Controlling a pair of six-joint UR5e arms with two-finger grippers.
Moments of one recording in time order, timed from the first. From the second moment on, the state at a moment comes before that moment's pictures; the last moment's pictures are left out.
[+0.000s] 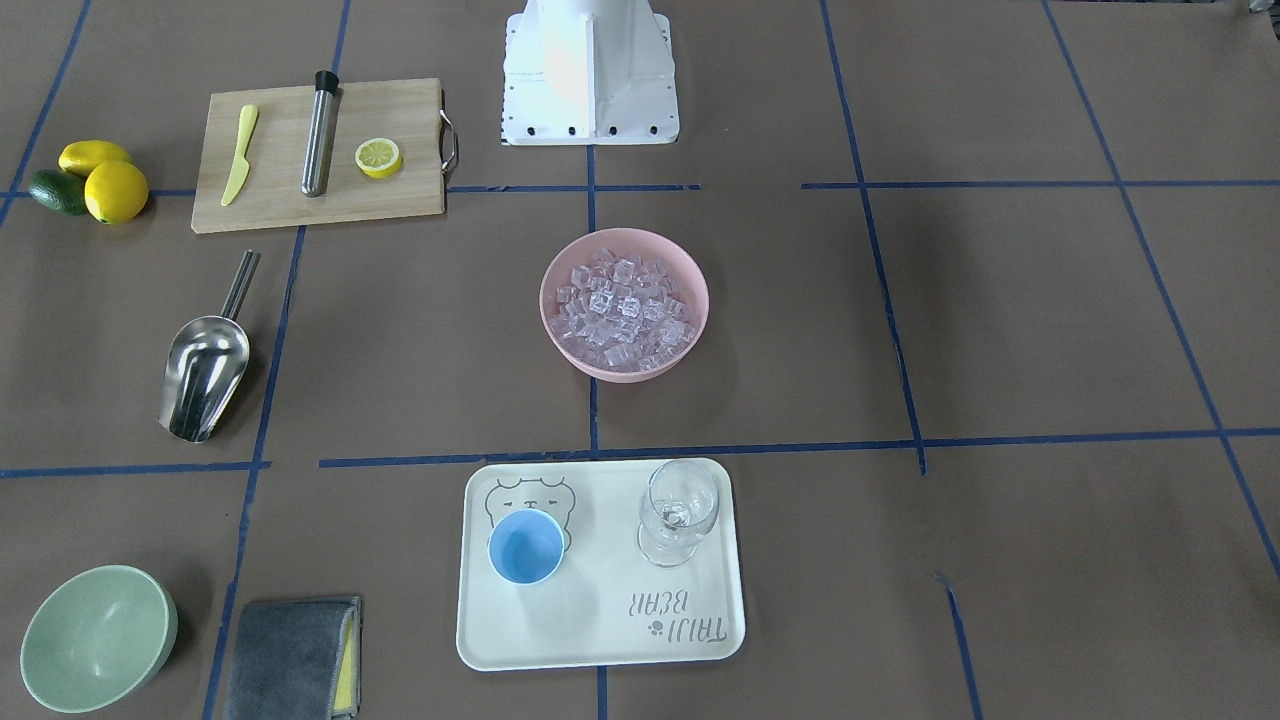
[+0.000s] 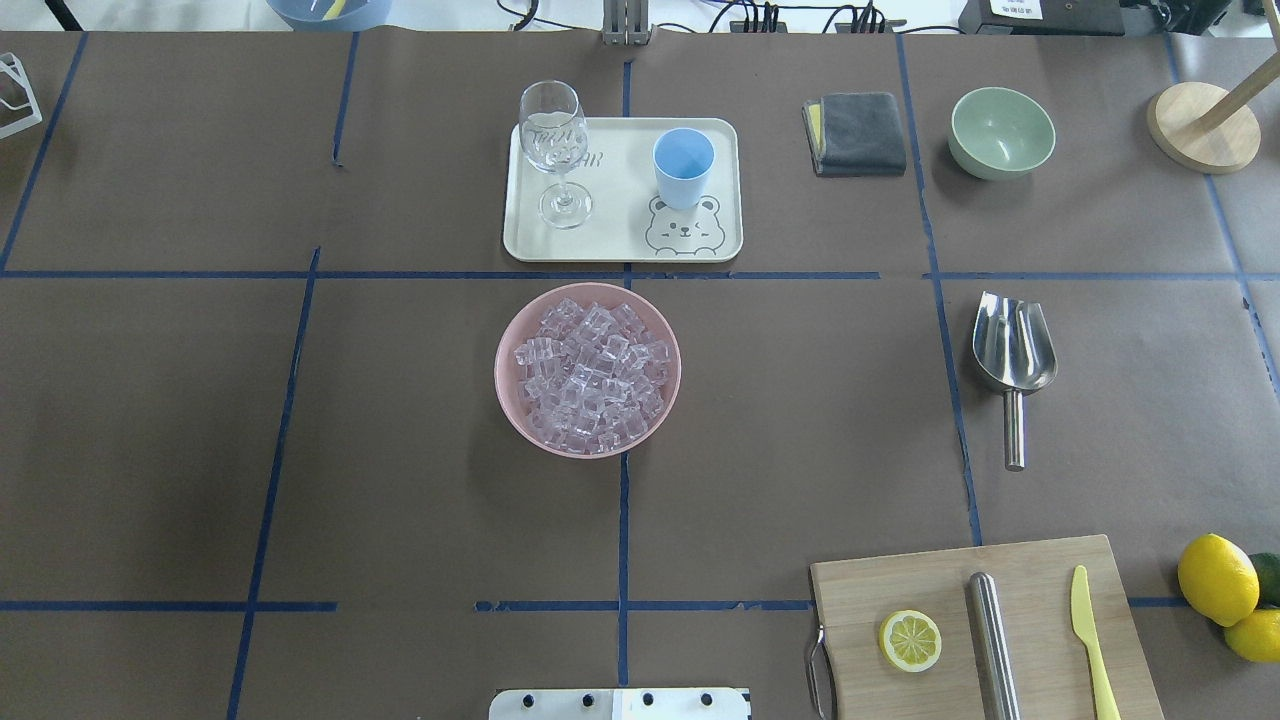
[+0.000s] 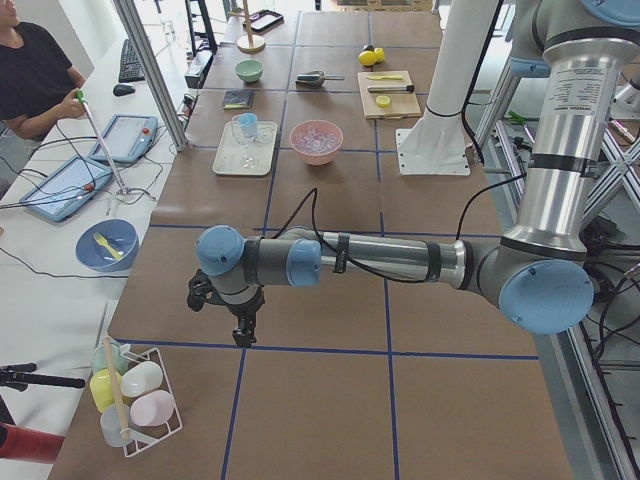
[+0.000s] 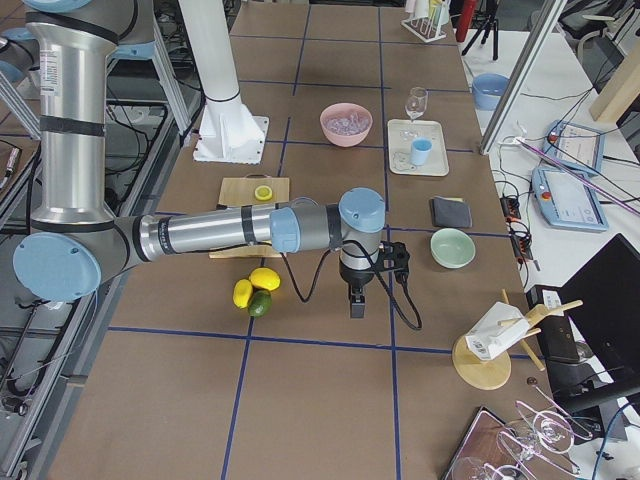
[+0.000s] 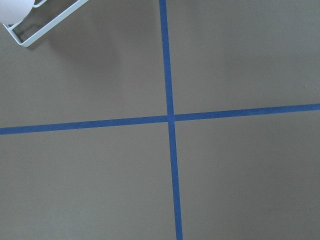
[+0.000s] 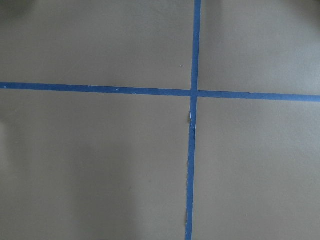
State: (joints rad) left arm -1.56 -1.71 -1.51 -1.49 -2.39 0.07; right arm 1.49 -1.66 1.82 -1.61 2.30 0.12
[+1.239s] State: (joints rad) left arm -1.56 -1.70 -1.58 -1.51 -2.39 0.09; right arm 1.50 -1.66 1.83 -1.61 2.37 0.12
